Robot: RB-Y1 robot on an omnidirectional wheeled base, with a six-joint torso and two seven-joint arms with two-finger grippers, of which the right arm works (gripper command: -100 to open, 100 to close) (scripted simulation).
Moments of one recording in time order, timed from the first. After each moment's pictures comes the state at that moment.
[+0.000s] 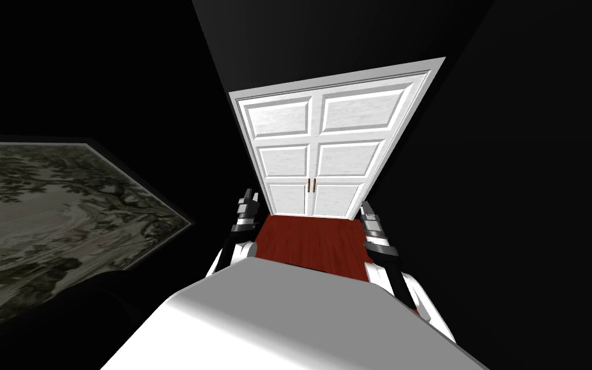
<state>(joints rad) 0.39 -0.08 -0.12 -1.96 0.20 -0.53 0.07</state>
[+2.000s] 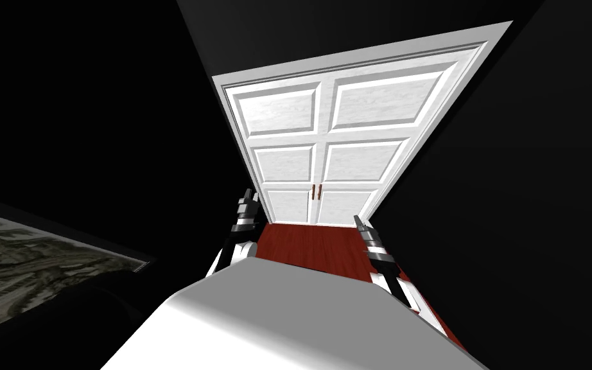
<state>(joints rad) 0.27 -0.12 -0.27 -1.49 0.38 -0.71 0.41</state>
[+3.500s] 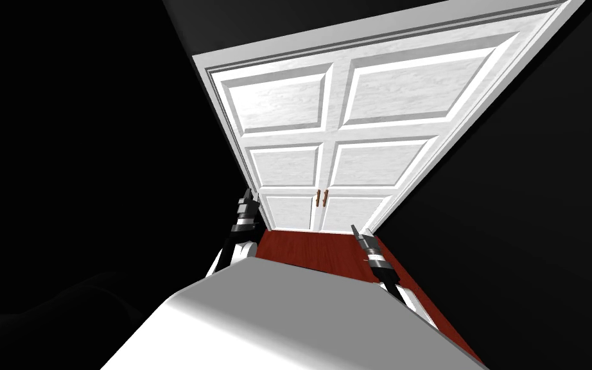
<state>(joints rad) 0.17 -0.14 -0.37 -1.16 0.51 -0.83 0.66</state>
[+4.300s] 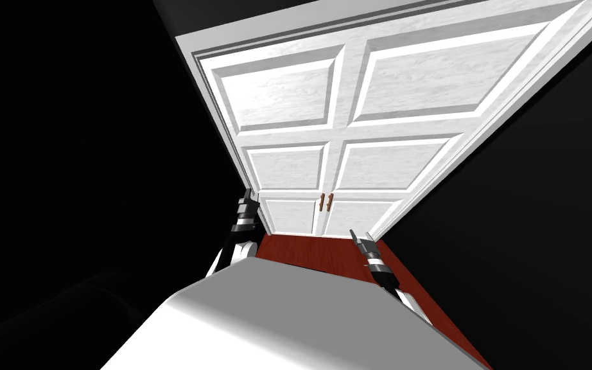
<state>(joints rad) 0.13 -0.15 -0.41 -1.00 0.58 -0.89 0.79</state>
